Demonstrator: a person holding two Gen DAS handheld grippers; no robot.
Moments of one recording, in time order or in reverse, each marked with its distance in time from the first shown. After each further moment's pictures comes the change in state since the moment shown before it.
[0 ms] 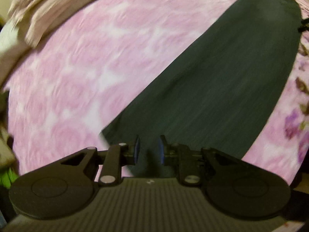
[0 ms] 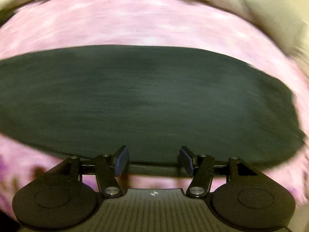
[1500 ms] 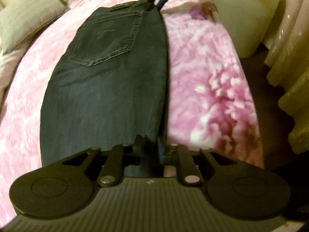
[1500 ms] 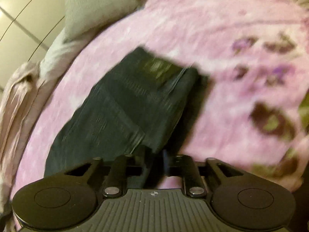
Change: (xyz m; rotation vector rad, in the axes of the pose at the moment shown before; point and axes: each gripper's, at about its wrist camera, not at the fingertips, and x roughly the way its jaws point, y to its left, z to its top) left arm 0.045 -0.416 0.231 0.707 -0.237 -0.253; right arm 0.066 -0.363 -0.046 0.953 -0.167 0.202
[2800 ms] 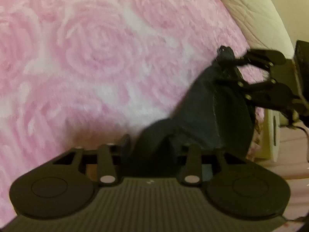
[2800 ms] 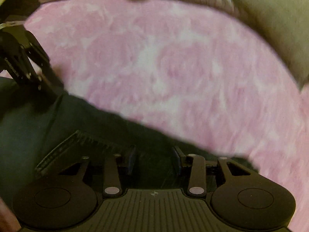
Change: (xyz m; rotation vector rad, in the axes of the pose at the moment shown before) left arm 0.124 0.311 0.007 -0.921 0.105 -0.511; right arm 0.149 0.193 0.053 -1.279 0.308 0.096
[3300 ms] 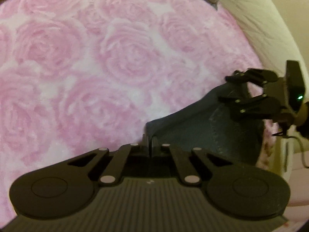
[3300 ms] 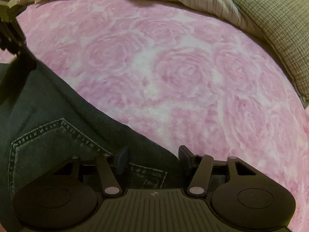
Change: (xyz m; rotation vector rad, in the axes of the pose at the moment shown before) left arm -0.041 -0.007 -0.031 -0.106 -0.189 0.177; right arm 0.021 -0.016 -0.013 -0.038 -0.035 0.010
